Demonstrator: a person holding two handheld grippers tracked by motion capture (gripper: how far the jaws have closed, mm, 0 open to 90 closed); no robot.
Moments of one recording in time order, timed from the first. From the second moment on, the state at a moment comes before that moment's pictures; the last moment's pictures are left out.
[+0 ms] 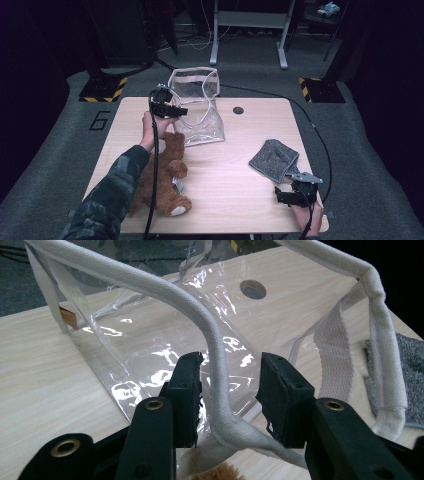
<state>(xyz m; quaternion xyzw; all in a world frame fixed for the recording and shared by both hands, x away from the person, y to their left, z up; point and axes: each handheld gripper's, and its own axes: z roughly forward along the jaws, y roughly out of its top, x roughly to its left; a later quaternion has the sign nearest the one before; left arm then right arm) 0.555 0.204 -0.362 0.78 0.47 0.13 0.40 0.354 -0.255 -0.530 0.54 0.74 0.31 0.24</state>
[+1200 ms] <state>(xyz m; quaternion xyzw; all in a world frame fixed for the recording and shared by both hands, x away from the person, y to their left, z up) 0.543 0.171 -0.350 0.80 0.42 0.14 0.41 0.350 -0.248 -0.515 0.53 0.75 0.31 0.25</state>
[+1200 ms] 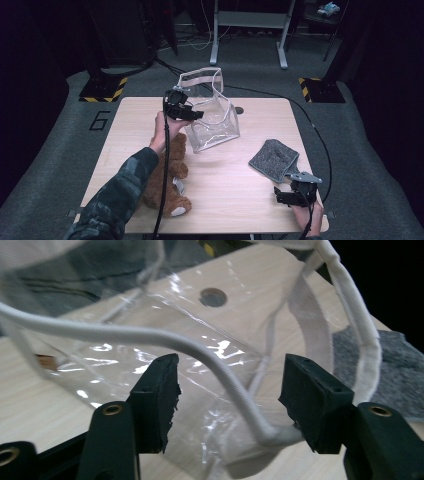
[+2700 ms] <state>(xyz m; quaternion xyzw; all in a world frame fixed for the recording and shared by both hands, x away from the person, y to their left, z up) 0.522 0.167 -0.358 0.79 0.43 0.13 0.42 0.452 -0.110 -0.398 0.44 0.77 0.41 0.22</state>
